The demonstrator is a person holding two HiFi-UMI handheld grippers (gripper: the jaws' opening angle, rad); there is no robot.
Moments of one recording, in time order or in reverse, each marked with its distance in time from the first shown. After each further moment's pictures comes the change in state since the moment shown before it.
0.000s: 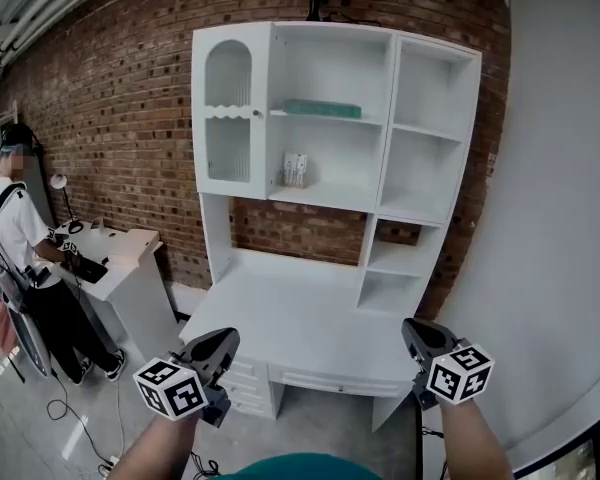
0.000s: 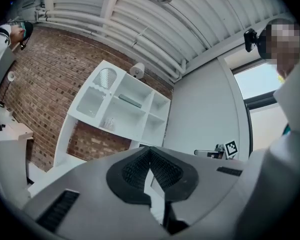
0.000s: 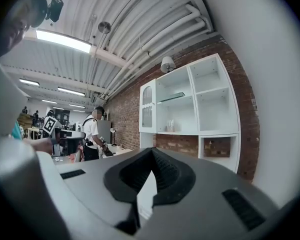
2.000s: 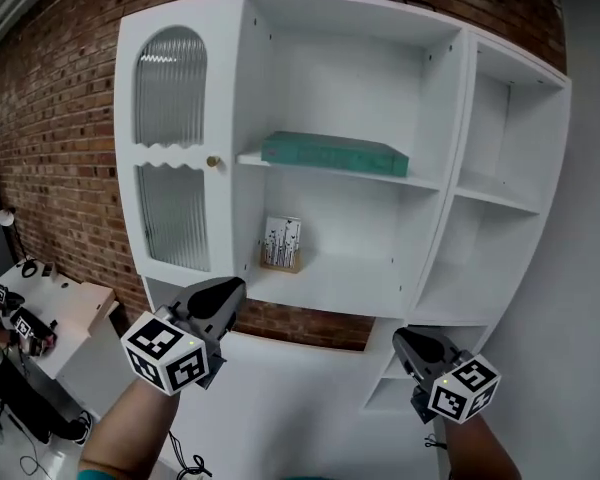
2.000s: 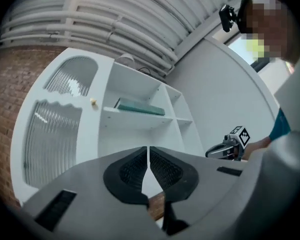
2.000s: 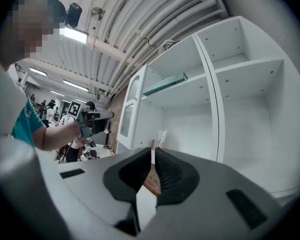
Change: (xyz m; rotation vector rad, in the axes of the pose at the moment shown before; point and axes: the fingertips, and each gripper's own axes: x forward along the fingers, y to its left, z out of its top) left arm 0.378 0.221 0.175 0.411 -0.091 -0.120; right arm 0.343 -0.166 0.090 -0.131 -0.066 0.077
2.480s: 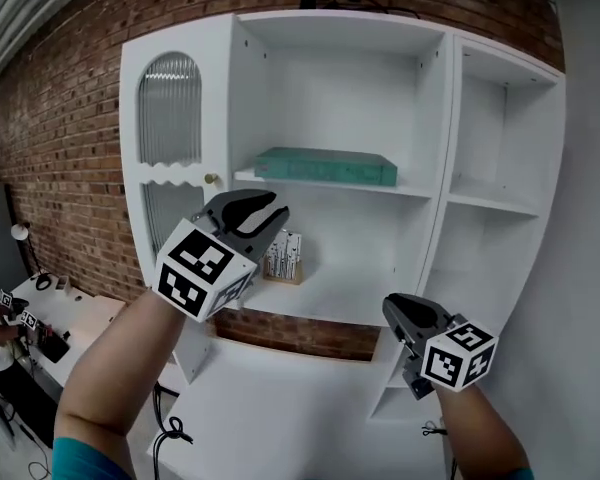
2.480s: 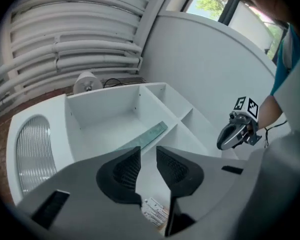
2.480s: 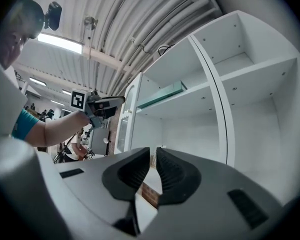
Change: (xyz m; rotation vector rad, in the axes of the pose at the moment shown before) left arm 0.095 -0.014 0.121 0.534 0.044 0.016; right arm 0.040 -0.022 0.060 0.054 -0.075 0.030
